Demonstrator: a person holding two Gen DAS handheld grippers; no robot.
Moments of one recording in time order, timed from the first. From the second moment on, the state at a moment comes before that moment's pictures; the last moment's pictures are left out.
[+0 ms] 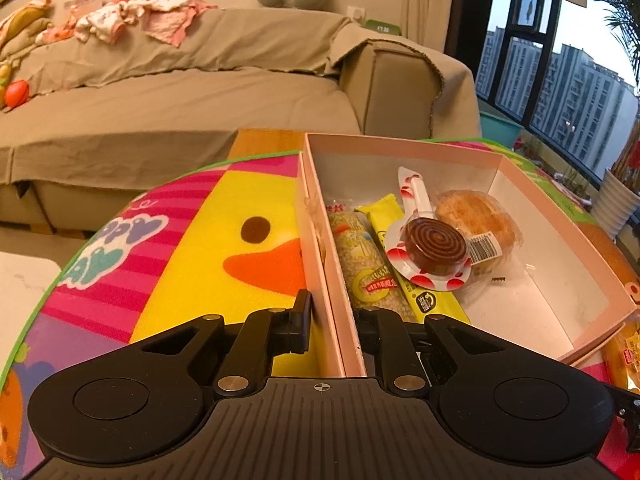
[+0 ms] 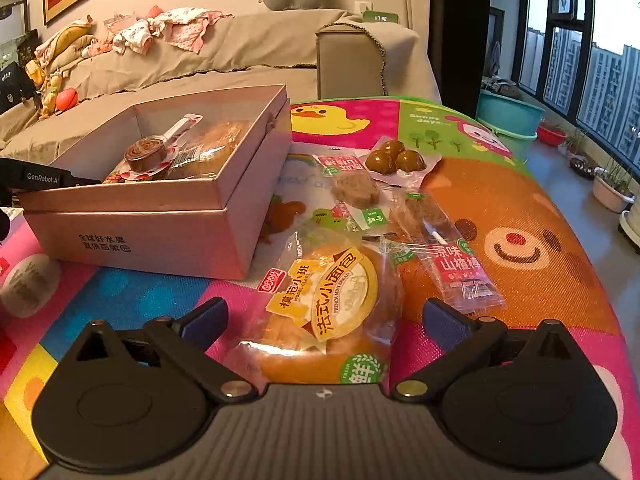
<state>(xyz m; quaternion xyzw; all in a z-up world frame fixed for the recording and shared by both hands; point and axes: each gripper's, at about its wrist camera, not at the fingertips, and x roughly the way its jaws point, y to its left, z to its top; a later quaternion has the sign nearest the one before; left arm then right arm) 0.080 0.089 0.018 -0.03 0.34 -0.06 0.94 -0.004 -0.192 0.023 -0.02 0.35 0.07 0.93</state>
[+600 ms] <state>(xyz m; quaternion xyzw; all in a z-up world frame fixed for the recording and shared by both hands) 0.065 0.086 0.018 -0.07 0.34 -0.02 0.94 -0.005 -0.193 0.022 -0.02 0.35 0.07 0.93</state>
